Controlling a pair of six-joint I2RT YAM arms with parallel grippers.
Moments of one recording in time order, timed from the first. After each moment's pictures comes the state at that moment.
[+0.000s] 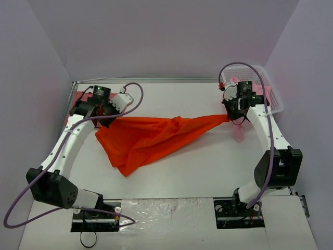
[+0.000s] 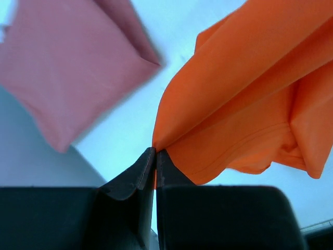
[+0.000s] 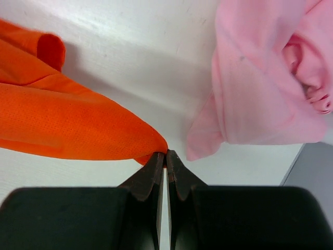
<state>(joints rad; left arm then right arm) -0.25 1.38 1.34 -0.97 0.00 0.59 0.03 1.54 1.33 -0.79 -0.09 -0.39</state>
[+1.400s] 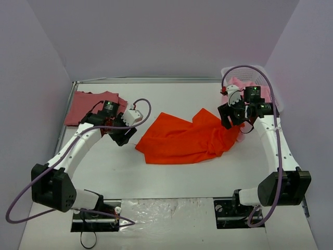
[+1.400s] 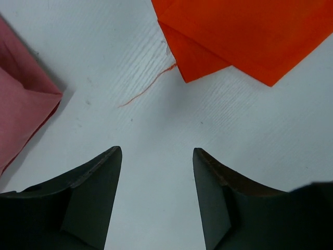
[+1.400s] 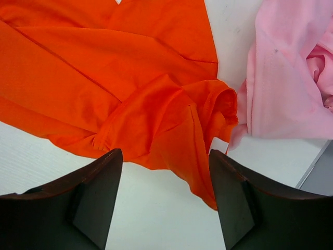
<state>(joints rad) -0.29 1.32 1.15 -0.88 0.24 0.56 0.01 1.36 1.29 -0.86 -0.27 -0.46</state>
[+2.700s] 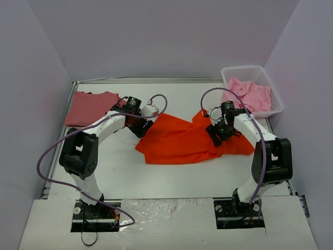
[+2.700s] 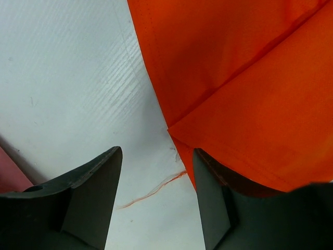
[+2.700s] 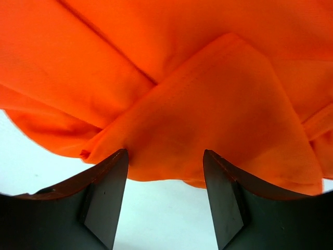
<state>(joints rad) -0.40 1.78 1.29 -0.57 0.21 0.41 0.13 1.60 1.08 -0.80 -0.17 -0.51</state>
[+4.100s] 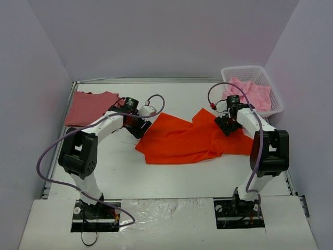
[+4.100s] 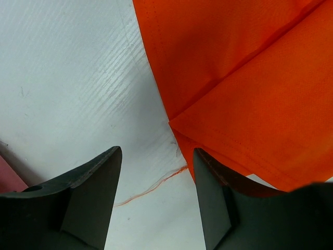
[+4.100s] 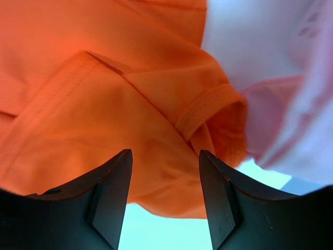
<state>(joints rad) -0.37 1.78 1.27 -0.57 0.24 0.41 0.05 1.68 1.17 -0.67 0.06 -0.55</state>
